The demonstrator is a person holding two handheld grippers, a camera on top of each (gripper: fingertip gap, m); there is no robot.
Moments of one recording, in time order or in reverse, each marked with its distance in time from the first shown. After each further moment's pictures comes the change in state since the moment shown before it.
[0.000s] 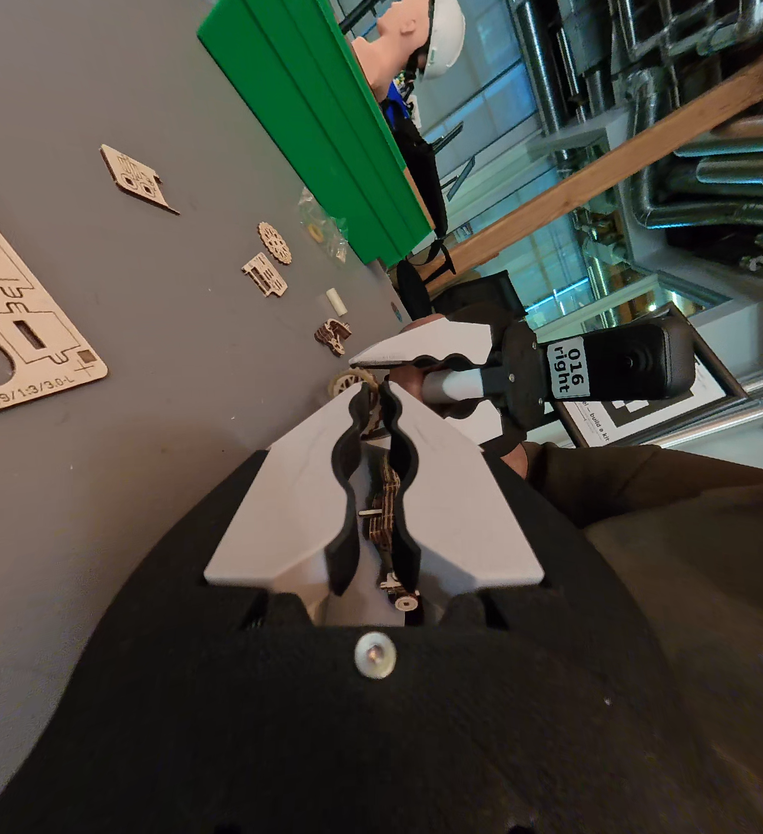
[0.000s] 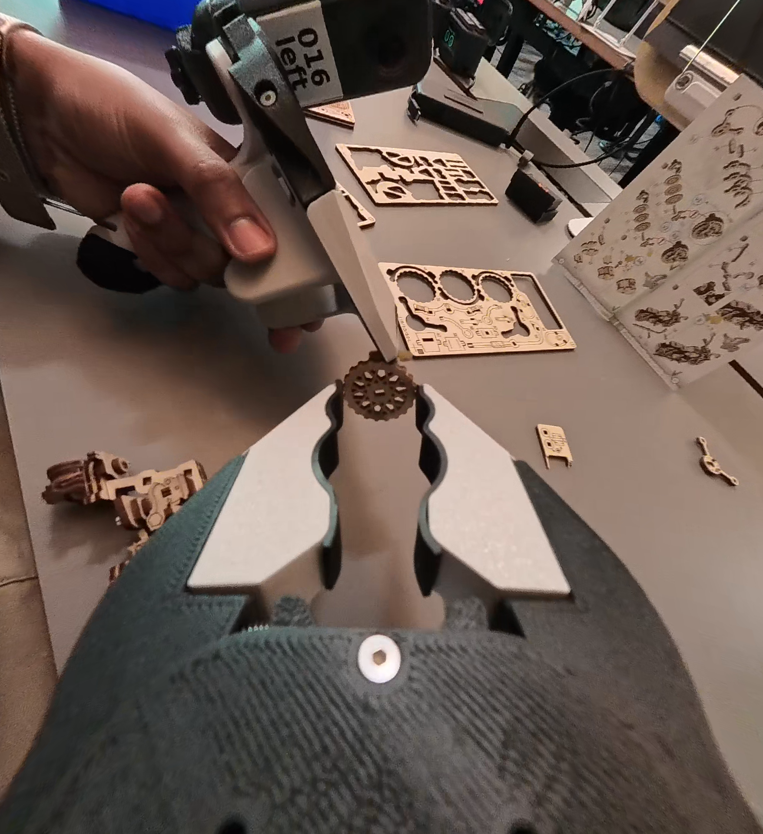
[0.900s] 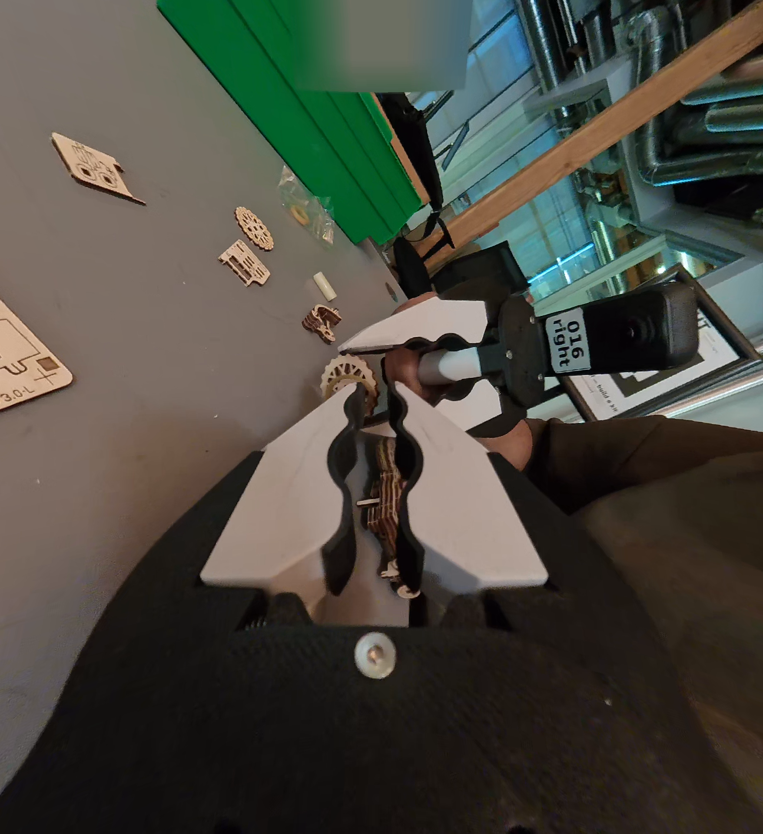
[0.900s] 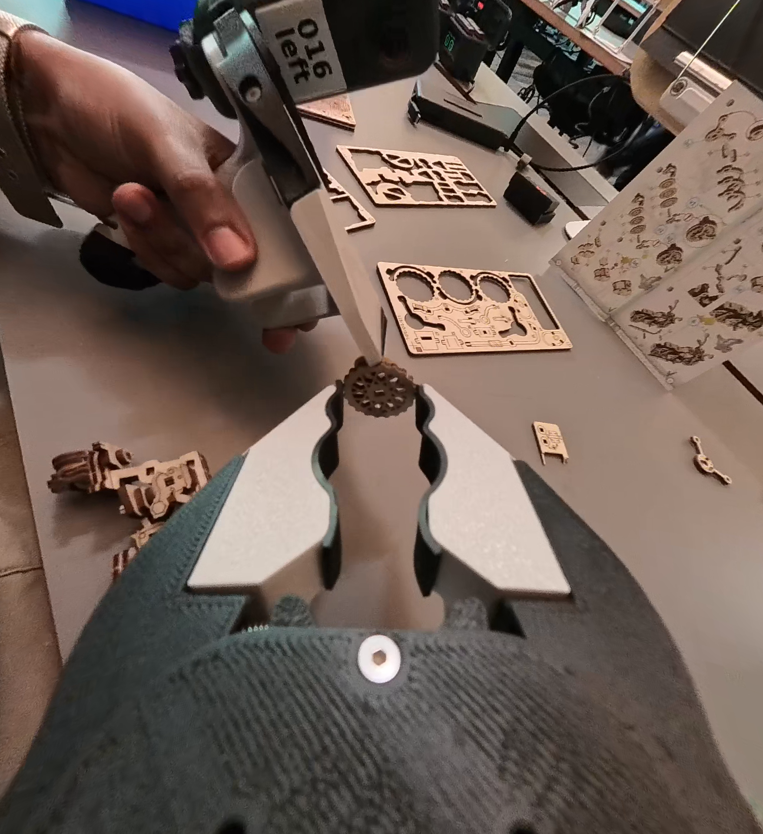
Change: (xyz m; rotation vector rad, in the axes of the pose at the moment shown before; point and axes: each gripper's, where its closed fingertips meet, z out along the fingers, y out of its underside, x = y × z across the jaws) left arm 0.007 0.008 0.003 -0.050 0.013 0.059; right arm 0.000 0.000 -0.004 0.005 0.000 -0.007
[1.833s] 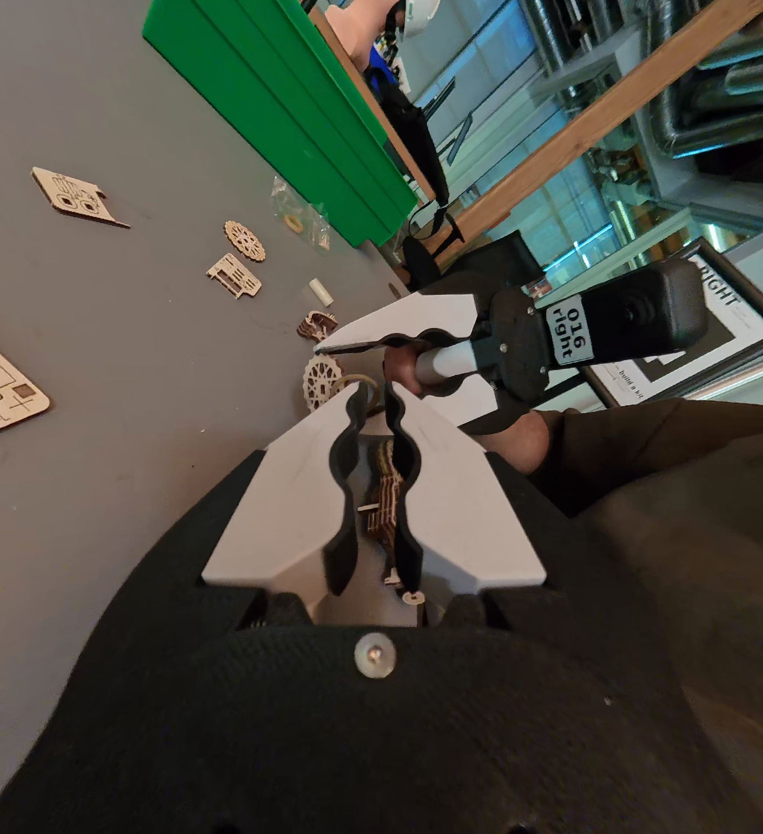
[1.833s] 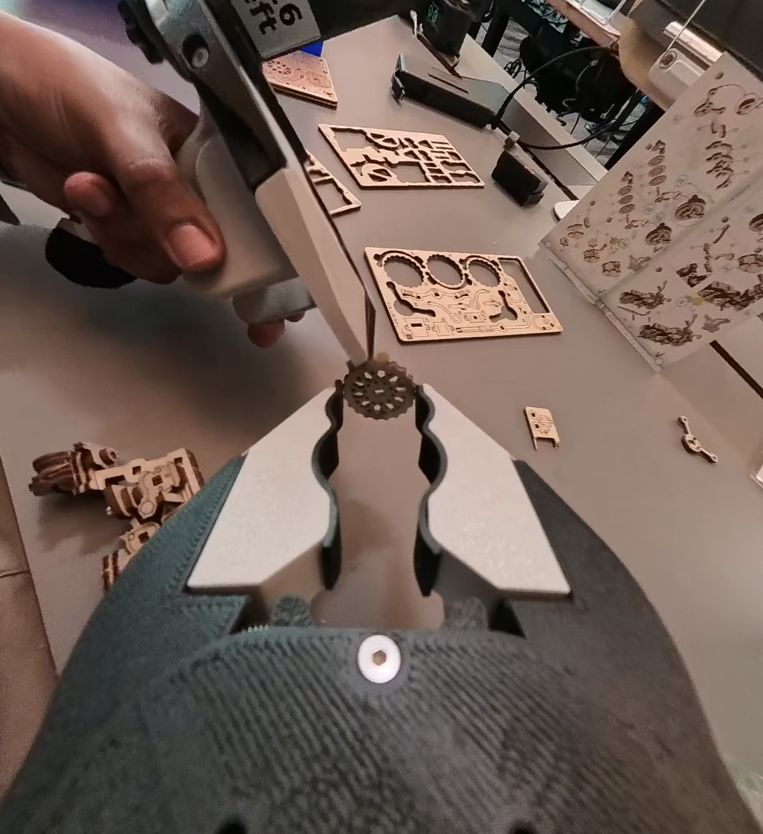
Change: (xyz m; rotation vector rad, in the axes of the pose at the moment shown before) left arm 0.007 0.001 0.005 0.002 -0.019 0.084; right arm 0.004 0.005 0.000 -0.037 0.035 0.011
